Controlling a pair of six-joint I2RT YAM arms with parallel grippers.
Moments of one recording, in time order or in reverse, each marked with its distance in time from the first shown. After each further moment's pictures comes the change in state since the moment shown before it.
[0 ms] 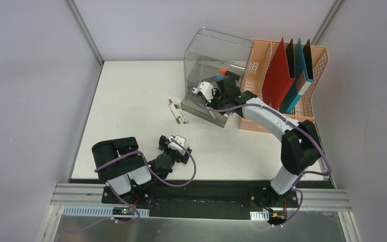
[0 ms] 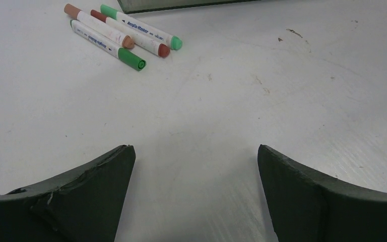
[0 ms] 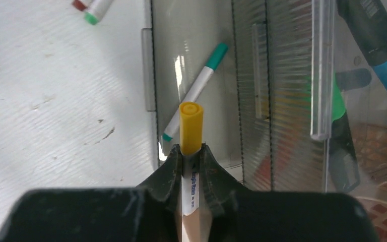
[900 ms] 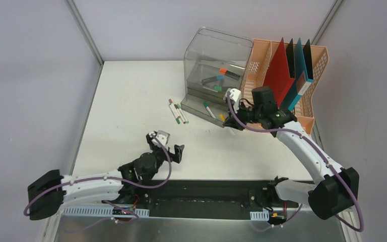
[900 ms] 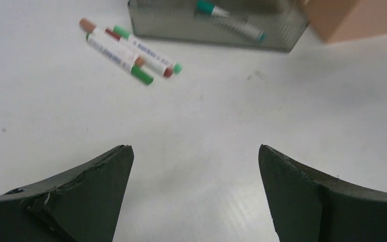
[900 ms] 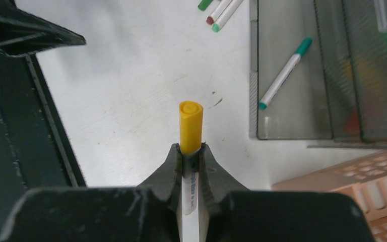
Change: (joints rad) left arm 0.003 -0.989 0.051 -0.962 0.081 -0.232; right arm -0.206 -0.481 -0.312 -0.082 -0.530 0.172
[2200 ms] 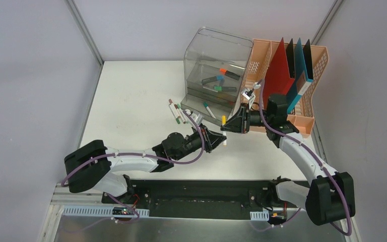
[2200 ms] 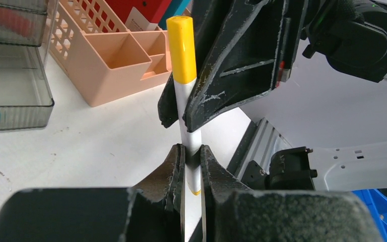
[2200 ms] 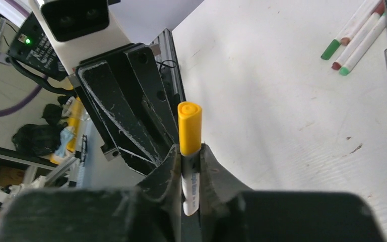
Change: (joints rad) left arm 0.003 0.697 0.415 0.481 0.523 -0.390; right arm -0.132 -0.042 -0.270 0.654 -0.553 0.789
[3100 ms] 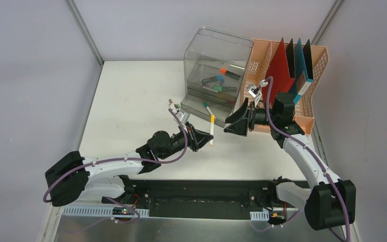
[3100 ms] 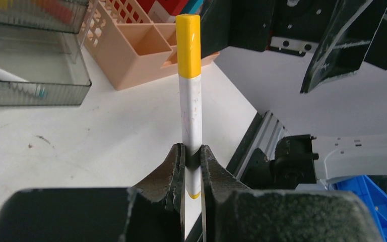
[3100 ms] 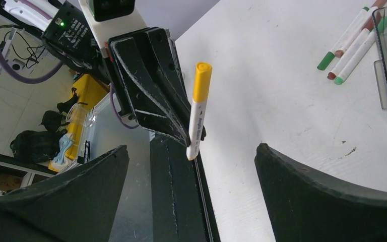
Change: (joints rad) left arm 0.105 -0.249 -0.114 -0.179 0.103 -0.027; right arm -0.061 -0.045 0.027 -0.028 -0.032 0.017
